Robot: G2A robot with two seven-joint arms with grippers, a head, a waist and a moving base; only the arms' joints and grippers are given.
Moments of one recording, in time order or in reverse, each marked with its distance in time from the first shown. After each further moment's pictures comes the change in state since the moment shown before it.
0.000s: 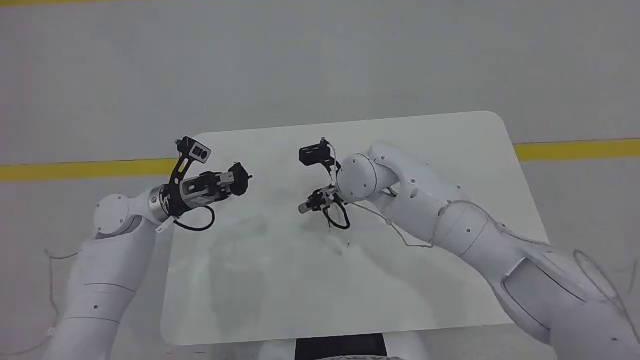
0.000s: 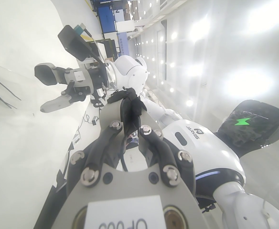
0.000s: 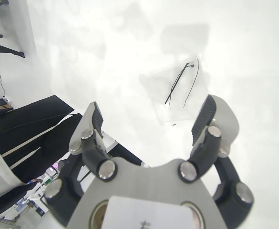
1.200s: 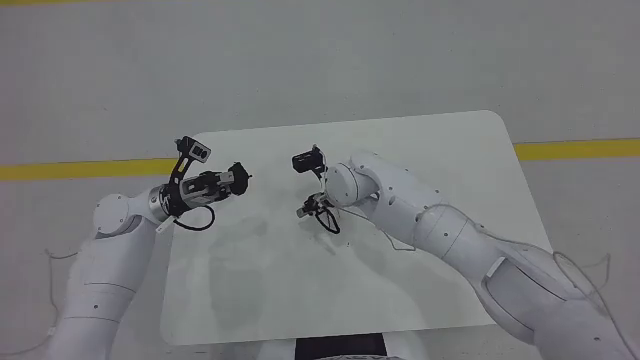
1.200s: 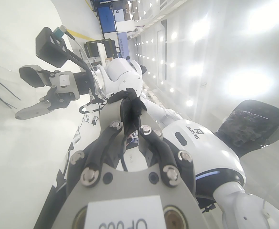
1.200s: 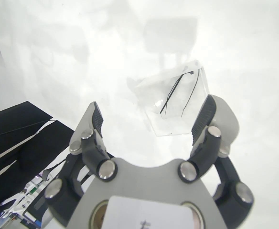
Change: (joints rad) left arm 0.000 0.000 0.000 0.000 0.000 0.000 0.000; right arm -0.007 -0.084 -0.032 0.112 -0.122 0.001 -0.014
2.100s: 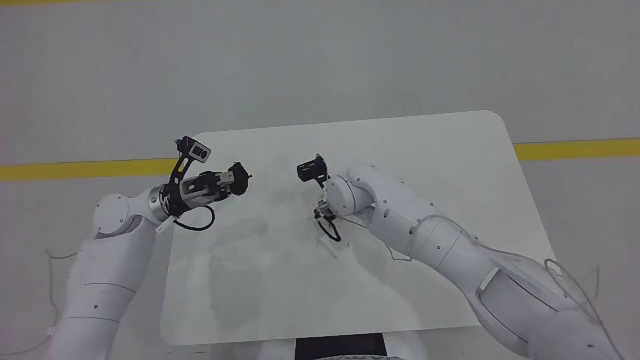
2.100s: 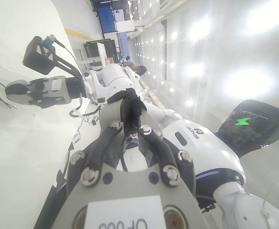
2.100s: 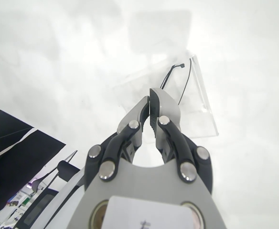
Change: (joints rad) left arm 0.000 0.000 0.000 0.000 0.000 0.000 0.000; right arm -0.066 -0.039 0.028 0.055 -0.138 -0.001 -0.004
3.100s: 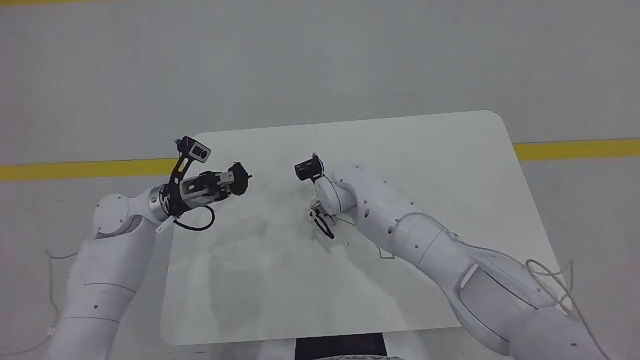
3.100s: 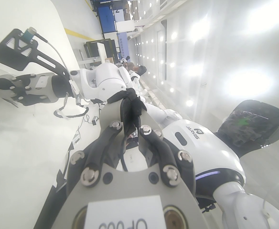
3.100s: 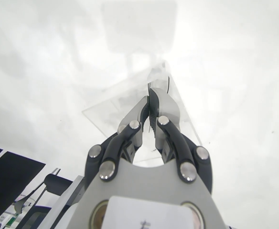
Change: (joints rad) left arm 0.000 0.000 0.000 0.000 0.000 0.000 0.000; right arm 0.010 -0.106 0.031 0.146 -0.148 0.000 0.018
